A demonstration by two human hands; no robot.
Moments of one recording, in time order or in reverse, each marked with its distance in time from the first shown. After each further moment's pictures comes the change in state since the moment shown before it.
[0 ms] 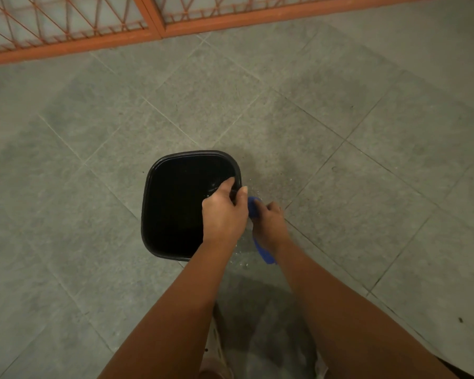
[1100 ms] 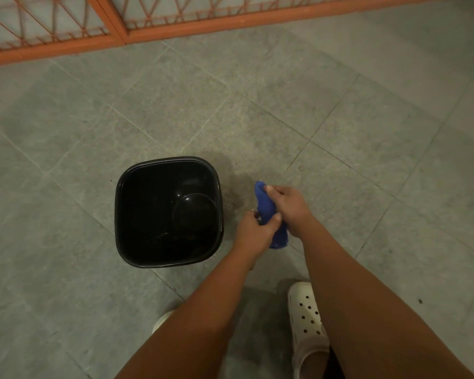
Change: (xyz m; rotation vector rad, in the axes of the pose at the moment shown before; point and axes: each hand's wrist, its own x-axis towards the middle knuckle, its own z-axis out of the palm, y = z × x) left_hand -0.046 0.023 0.096 -0.342 -0.539 -0.343; right_hand 0.015 0.052 -0.094 0.759 0.040 0.315
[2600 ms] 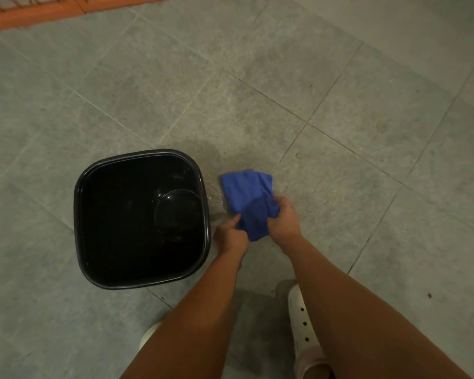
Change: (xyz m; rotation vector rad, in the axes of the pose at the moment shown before) left_hand 0.070 -0.057 0.009 -0.251 0.323 -0.228; right_hand 0.020 0.077 0.011 -0.292 0.156 0.064
